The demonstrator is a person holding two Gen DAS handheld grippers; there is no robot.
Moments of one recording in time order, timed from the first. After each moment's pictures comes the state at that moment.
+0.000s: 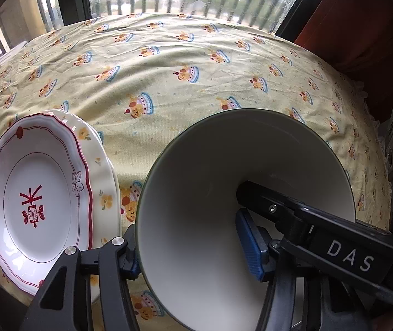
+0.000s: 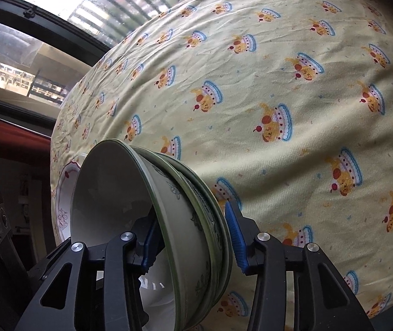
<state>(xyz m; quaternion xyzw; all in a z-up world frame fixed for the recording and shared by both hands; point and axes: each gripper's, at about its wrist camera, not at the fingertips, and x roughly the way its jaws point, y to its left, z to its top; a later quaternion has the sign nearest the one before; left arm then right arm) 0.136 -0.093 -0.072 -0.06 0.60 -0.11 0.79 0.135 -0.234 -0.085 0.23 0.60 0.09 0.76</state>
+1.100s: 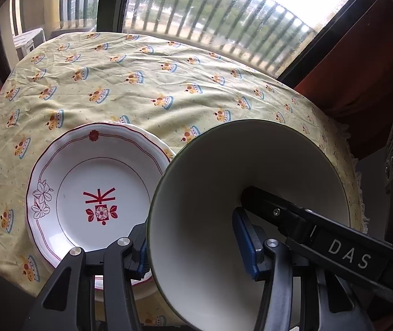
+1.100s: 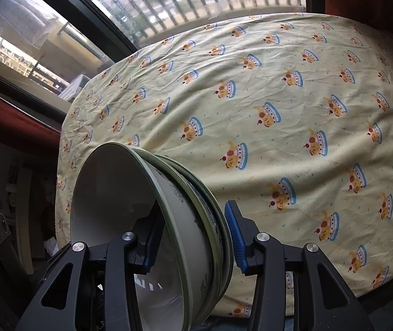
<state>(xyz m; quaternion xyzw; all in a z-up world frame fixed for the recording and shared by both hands) 0.117 0.013 -0.026 -0.14 0.55 -0.12 0.82 0.125 -0.139 -0.017 0.17 0.58 0.07 0.79</state>
